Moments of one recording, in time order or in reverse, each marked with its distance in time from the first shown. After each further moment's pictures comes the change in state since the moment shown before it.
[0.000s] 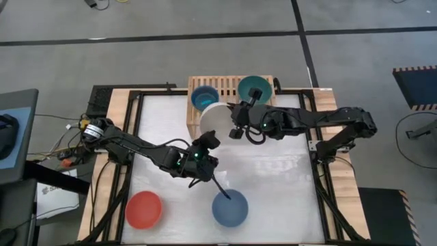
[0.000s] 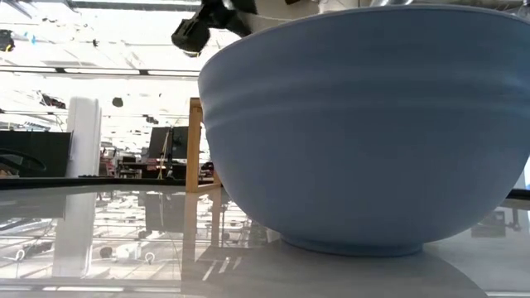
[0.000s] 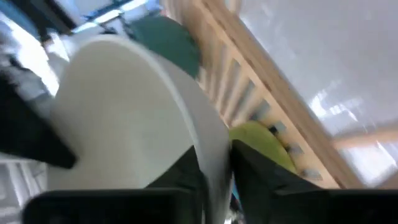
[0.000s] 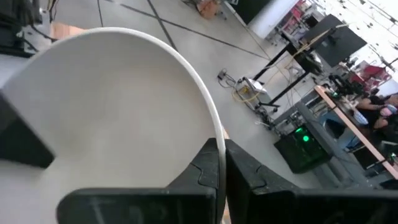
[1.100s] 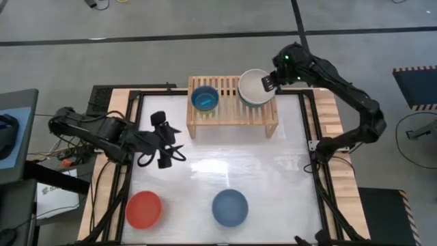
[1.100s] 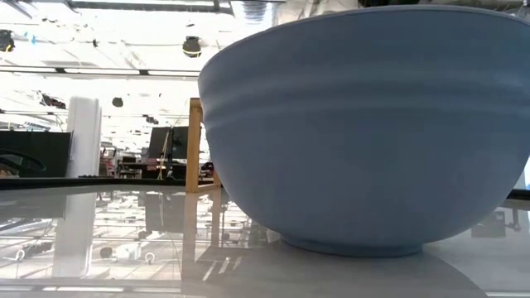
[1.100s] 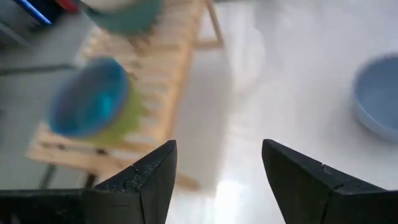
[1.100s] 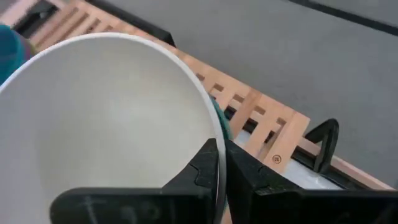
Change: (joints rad) left arm 0.001 -0.512 -0.003 -0.465 0.674 -1.329; right arm -0.814 -0.115 0.002 -0.514 -0.739 0.576
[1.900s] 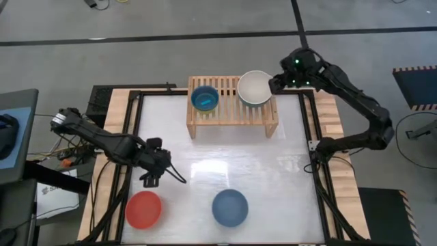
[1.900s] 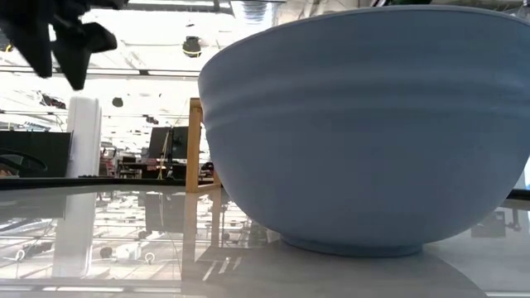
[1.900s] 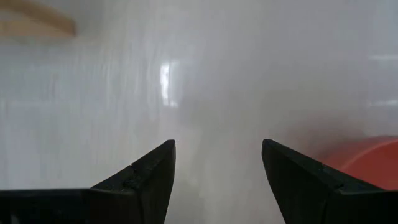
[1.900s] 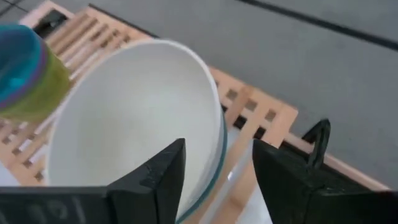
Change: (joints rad) left arm -0.087 0.002 -0.332 -0.160 0.396 -0.262; right arm 0.005 -0.126 -0.084 0.027 0.009 -0.009
